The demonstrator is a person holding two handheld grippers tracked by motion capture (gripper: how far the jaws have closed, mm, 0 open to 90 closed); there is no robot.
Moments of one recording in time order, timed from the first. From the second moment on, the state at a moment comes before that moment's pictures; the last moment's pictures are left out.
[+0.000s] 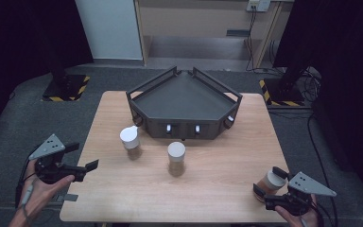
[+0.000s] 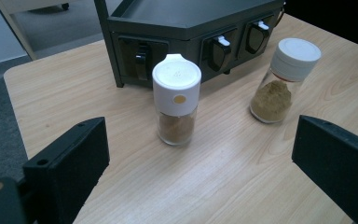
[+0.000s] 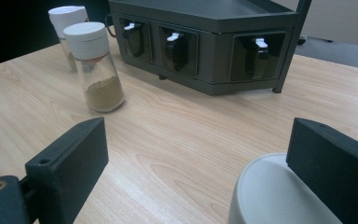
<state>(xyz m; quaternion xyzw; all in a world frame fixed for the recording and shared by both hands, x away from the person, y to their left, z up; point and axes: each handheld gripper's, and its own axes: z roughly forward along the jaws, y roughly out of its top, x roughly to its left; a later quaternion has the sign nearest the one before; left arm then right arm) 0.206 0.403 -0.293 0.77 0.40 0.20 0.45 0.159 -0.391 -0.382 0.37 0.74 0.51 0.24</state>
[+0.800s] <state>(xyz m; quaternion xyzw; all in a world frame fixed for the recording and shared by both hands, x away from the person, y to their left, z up) 0.252 0.375 -0.296 0.77 0.42 0.19 0.43 0.159 -0.391 -0.382 0.37 0.74 0.51 0.24</state>
